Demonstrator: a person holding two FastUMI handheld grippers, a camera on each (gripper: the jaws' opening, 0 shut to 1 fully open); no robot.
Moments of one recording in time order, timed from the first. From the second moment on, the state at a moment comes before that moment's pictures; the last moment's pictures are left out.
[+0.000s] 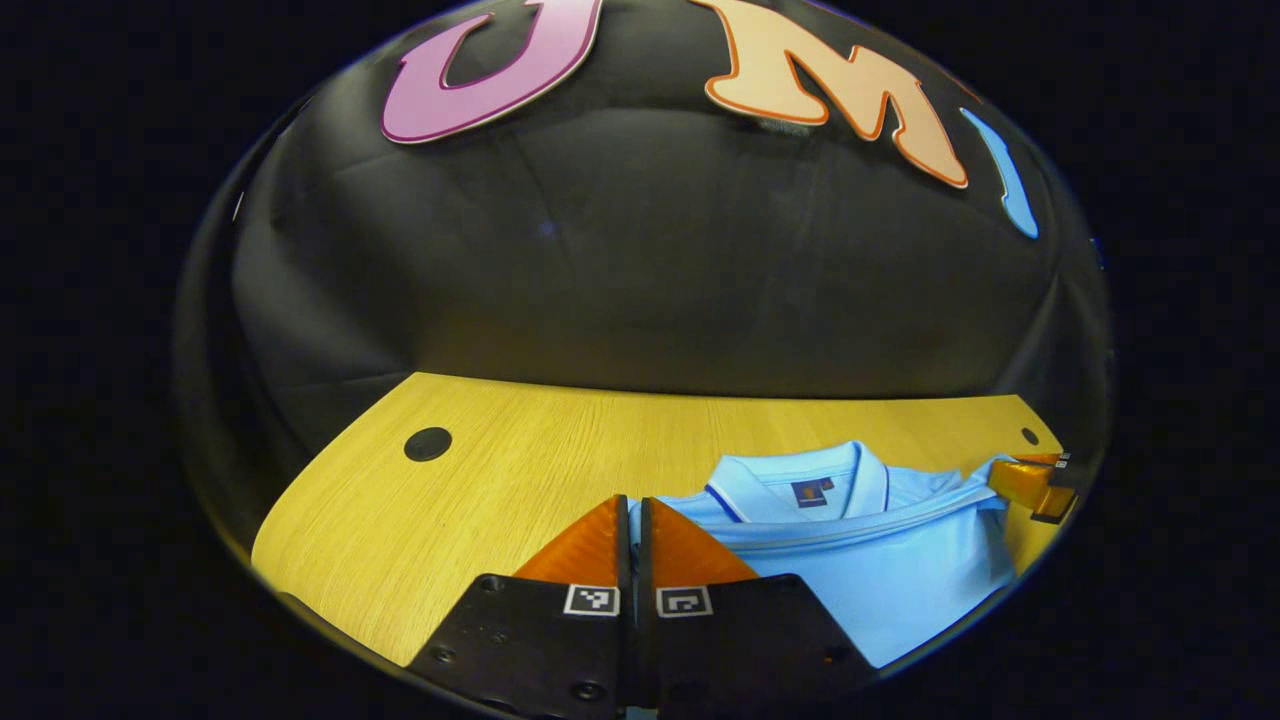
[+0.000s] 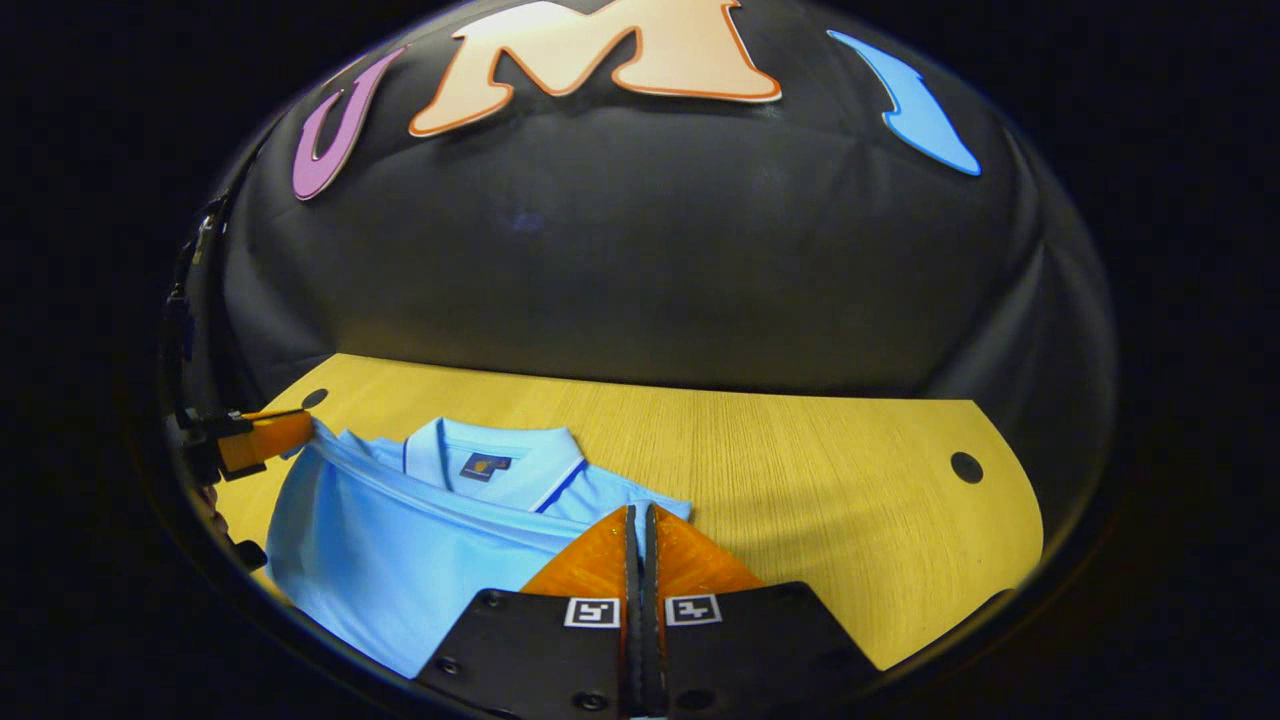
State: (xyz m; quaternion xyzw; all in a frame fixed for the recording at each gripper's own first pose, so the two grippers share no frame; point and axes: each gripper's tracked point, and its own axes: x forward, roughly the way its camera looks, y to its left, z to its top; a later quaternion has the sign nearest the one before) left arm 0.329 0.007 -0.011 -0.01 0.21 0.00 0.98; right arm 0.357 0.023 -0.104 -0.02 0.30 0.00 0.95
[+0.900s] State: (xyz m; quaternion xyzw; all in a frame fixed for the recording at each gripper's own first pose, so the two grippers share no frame) left arm 0.273 0.014 0.013 0.01 0.21 0.02 0.98; right arm 0.311 0.028 -0.064 0.03 0.25 0.03 0.97
